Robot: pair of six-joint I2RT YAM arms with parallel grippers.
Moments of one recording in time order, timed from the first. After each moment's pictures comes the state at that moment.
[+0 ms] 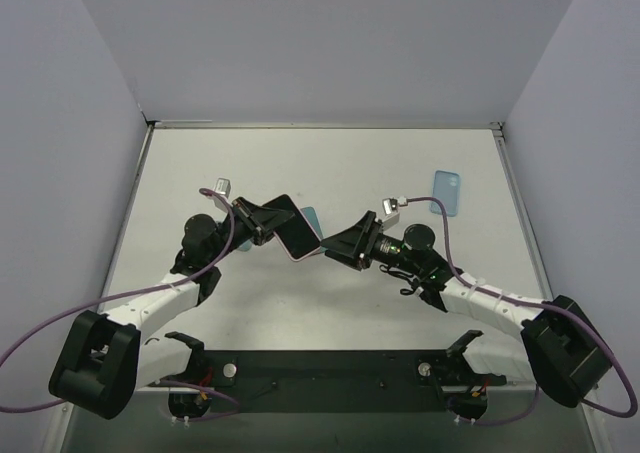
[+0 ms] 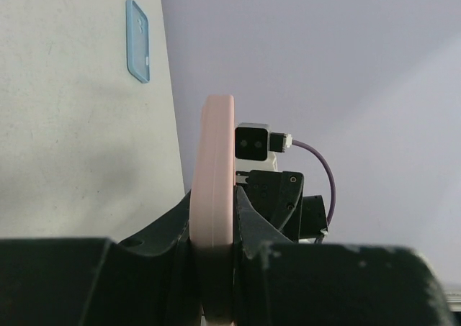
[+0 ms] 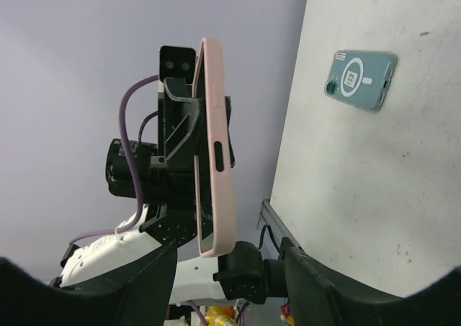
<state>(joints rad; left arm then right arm) -0.38 1.15 0.41 0.75 0.46 -1.44 0.66 1.20 0.39 0.71 -0.47 1.32</state>
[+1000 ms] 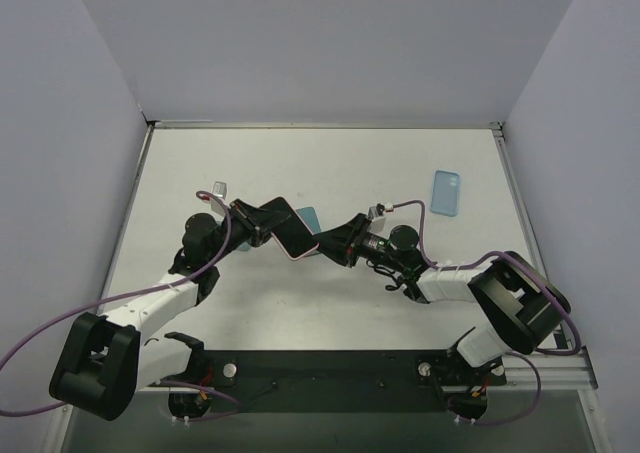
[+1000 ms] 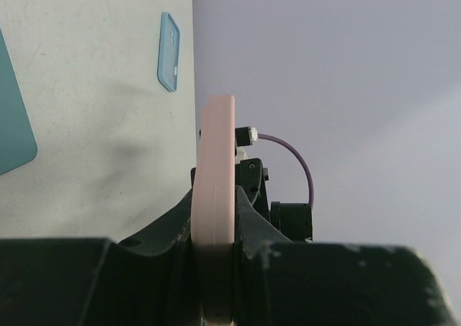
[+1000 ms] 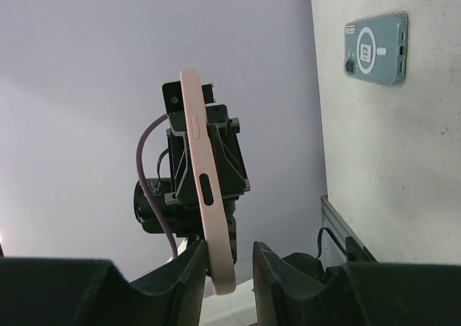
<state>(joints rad) -0.36 1.14 0.41 0.66 0.42 -1.43 0.66 1.50 0.39 1.10 -0.45 1.68</state>
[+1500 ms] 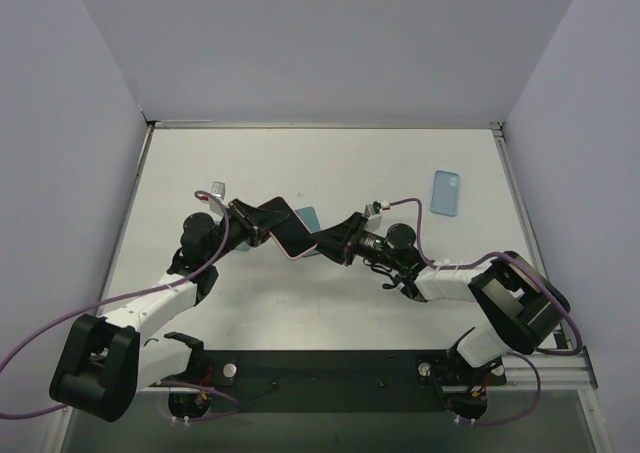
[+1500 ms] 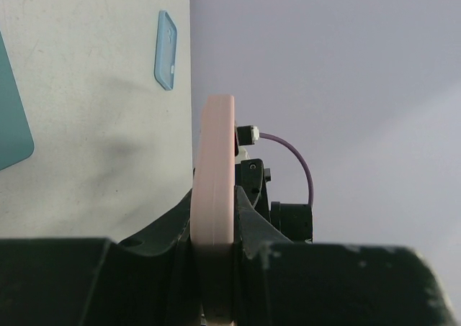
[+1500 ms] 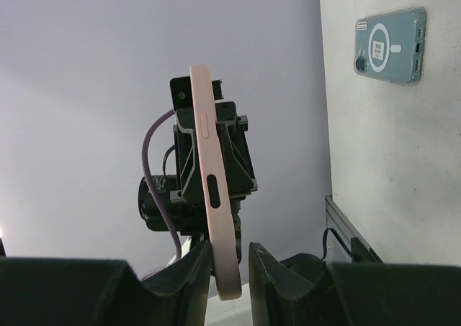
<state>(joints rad) -0.34 1.13 0.41 0.65 0.44 -1.44 0.68 1.50 0.41 1.09 -0.44 1.68</state>
